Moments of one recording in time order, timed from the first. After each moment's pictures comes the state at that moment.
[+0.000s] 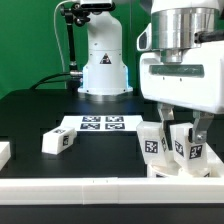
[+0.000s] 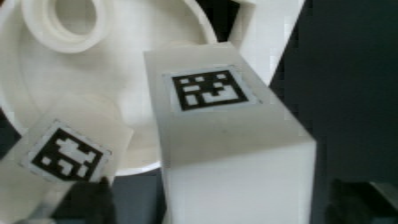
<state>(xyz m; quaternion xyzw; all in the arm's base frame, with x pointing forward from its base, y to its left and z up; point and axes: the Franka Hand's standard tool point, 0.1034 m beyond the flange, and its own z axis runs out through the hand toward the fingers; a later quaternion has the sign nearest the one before) 0.663 0.076 0.090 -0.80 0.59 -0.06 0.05</state>
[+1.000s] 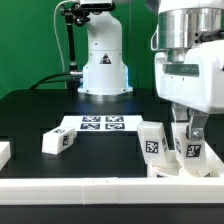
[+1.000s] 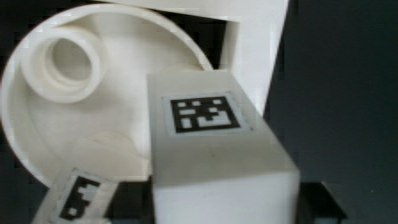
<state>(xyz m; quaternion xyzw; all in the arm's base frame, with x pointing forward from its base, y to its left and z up) 0.658 0.083 0.090 -0.69 0.72 -0.05 0.05</state>
